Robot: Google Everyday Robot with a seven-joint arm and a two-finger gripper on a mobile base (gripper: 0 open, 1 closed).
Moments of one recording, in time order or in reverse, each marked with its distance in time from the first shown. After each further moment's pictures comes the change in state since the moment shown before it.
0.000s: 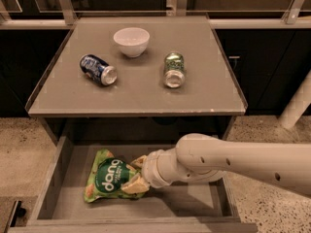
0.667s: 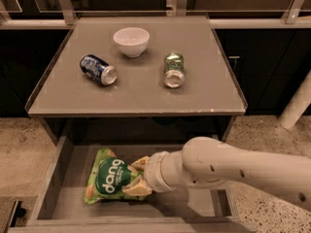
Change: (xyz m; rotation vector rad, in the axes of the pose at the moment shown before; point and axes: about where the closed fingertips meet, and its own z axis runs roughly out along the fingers) arm -0.016 0.013 -0.028 0.049 -0.020 -0.037
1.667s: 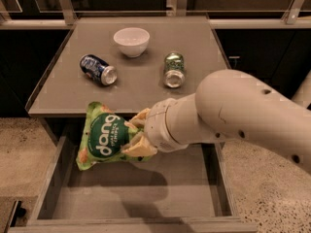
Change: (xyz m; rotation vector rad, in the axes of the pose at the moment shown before) arm -0.132 -0.024 -0.136 0.119 0.024 -0.181
